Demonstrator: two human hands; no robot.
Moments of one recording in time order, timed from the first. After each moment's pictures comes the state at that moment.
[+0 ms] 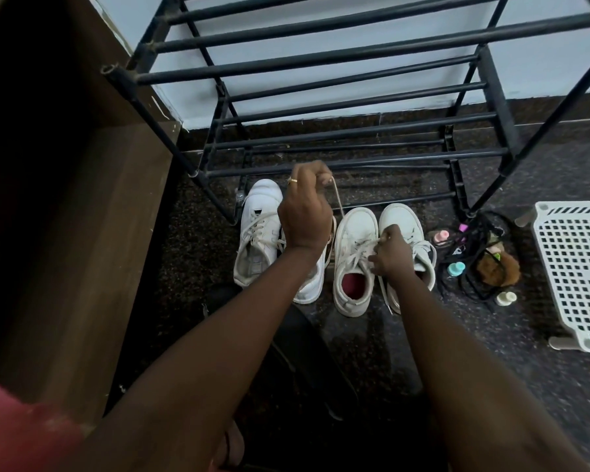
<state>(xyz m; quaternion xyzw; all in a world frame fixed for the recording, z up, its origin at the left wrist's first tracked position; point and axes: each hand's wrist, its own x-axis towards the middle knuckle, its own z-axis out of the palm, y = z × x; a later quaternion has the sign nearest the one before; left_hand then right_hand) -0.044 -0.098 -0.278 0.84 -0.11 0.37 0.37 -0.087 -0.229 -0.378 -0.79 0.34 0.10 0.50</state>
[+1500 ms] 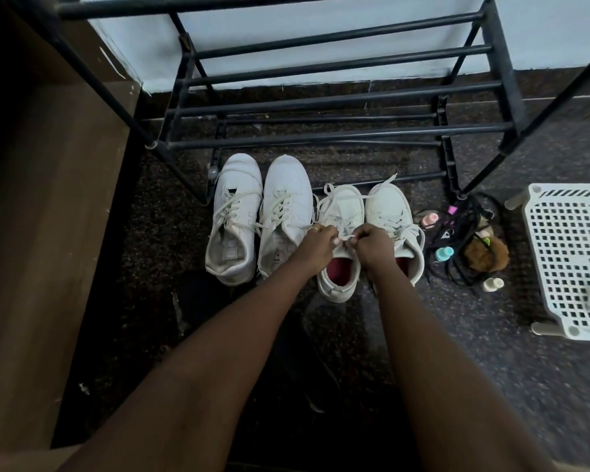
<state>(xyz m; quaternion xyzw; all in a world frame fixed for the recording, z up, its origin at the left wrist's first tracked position) -0.064 -0.105 -0.386 0.89 -0.09 -0.30 0.32 -0.089 -0.221 -0.384 -0.79 0.33 0.15 0.49</state>
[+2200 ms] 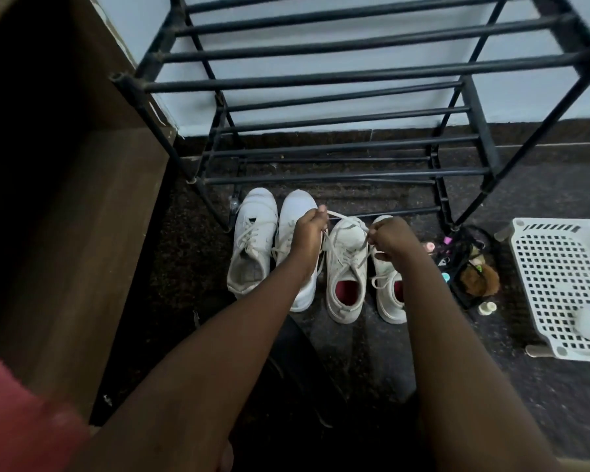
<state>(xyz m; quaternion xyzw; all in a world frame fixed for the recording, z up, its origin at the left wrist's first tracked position) -0.050 -0.097 -0.293 0.71 0.12 -0.19 0.67 -0.068 -0.238 -0.289 -0.75 0.31 0.19 0.55</state>
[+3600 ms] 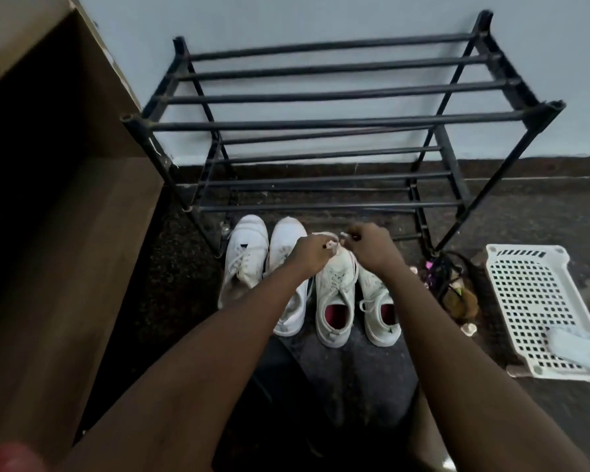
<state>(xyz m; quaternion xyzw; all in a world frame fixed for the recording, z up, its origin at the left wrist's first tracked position) -0.025 -0.102 -0.274 0.91 -0.14 -0.22 0.31 -0.062 -0.227 -0.244 -0.92 0.12 0.10 0.35</state>
